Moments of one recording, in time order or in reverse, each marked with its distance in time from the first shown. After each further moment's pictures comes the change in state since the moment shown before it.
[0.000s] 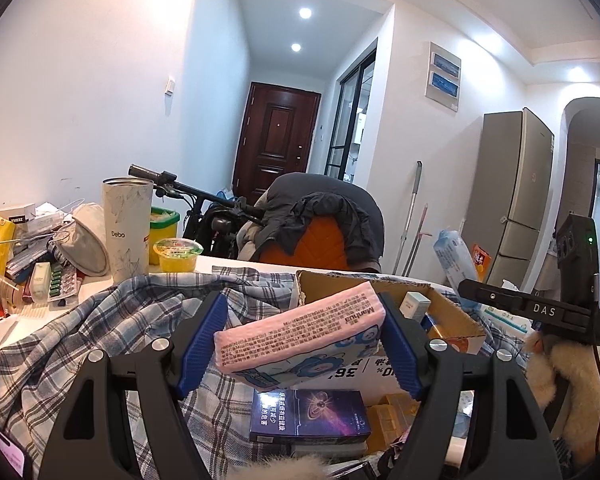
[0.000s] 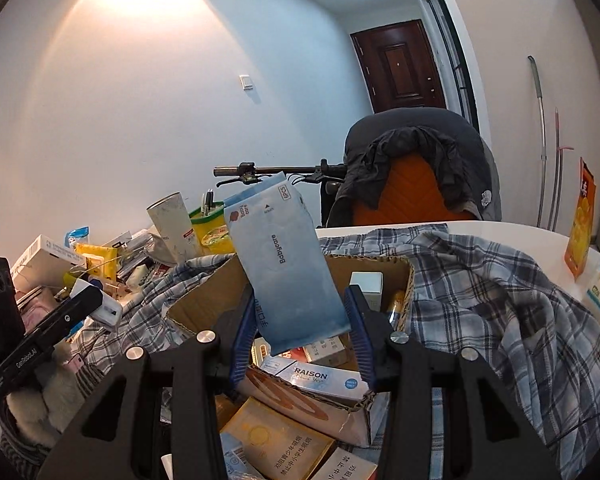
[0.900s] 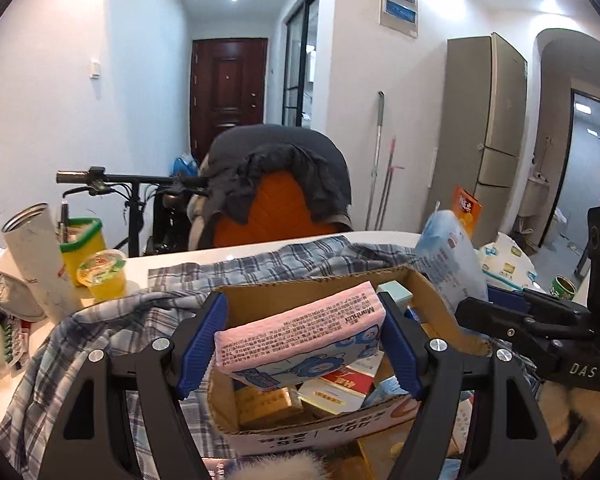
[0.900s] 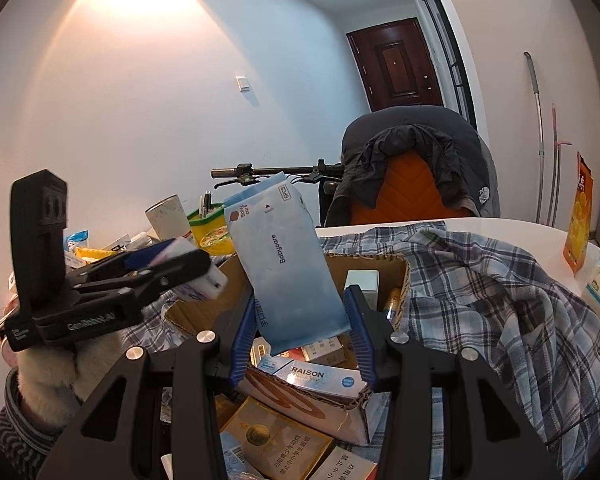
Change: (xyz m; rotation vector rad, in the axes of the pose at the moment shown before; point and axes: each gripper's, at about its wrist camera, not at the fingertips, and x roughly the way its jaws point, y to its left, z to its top) left arm 0.106 -0.067 0.037 0.175 0.233 -0.093; right arm 0.005 -0.006 -0.004 0.018 0.001 -0.004
